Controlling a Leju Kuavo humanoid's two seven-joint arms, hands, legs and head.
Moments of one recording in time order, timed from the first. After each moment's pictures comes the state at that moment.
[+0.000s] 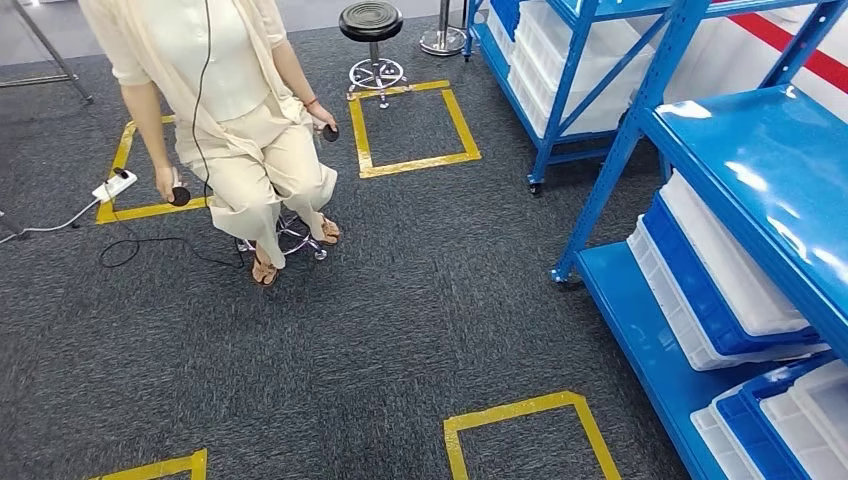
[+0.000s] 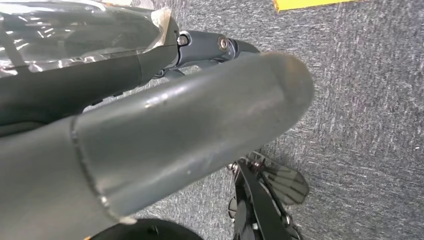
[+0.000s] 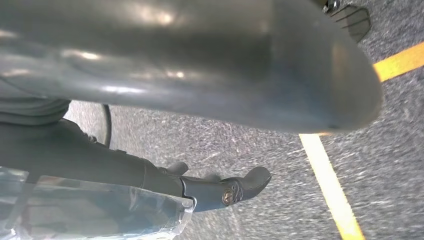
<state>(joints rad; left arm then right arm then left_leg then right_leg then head) -0.10 -0.18 1.22 -0.20 -0.79 0.26 -0.13 -0.06 0.10 -0.27 -0.19 0.19 -0.38 0.04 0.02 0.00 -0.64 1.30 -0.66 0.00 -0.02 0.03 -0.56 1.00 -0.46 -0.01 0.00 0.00</state>
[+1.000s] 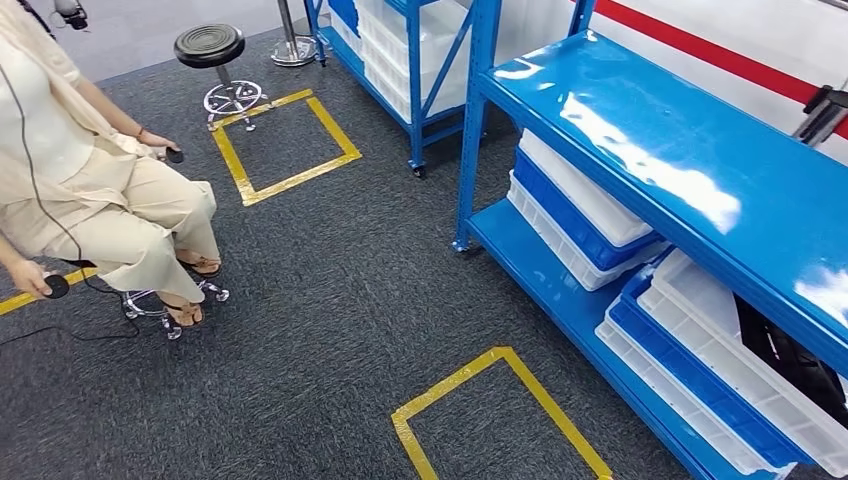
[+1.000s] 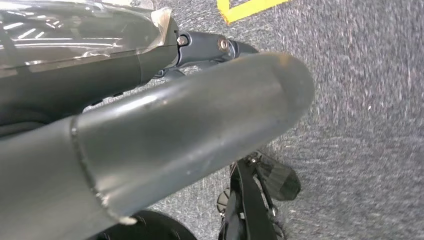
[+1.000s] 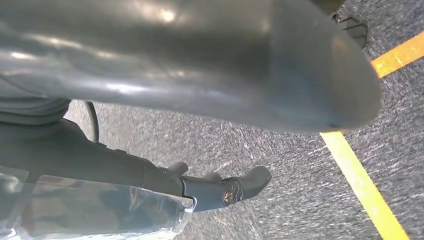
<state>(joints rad) -0.10 -0.17 1.25 -0.21 -0.73 0.26 -0.15 -0.09 0.11 -0.17 -0.19 0.32 -0.37 0.06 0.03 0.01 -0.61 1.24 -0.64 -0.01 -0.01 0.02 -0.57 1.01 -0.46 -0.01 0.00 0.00</state>
